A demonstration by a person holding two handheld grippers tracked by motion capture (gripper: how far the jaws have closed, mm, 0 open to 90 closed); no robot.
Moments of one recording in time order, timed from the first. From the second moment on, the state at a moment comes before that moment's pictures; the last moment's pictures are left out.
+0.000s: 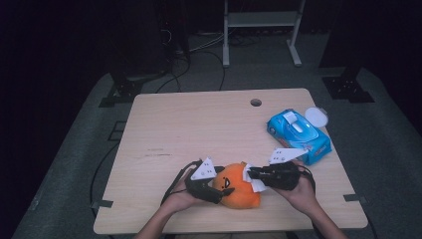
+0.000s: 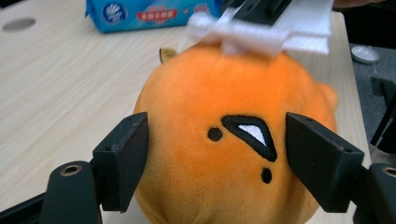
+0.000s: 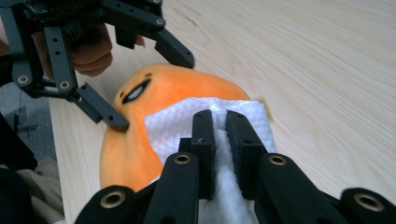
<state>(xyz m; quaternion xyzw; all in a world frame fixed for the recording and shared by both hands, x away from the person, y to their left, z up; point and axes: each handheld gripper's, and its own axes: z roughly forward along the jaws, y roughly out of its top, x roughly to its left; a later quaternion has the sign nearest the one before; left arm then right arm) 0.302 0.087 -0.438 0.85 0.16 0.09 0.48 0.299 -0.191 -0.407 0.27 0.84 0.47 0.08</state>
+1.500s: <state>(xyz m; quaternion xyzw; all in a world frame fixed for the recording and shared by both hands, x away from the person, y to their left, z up) 0.316 0.104 -0.446 0.85 0.20 0.05 0.49 0.283 -0.185 -0.405 0.24 0.85 0.47 0.07</state>
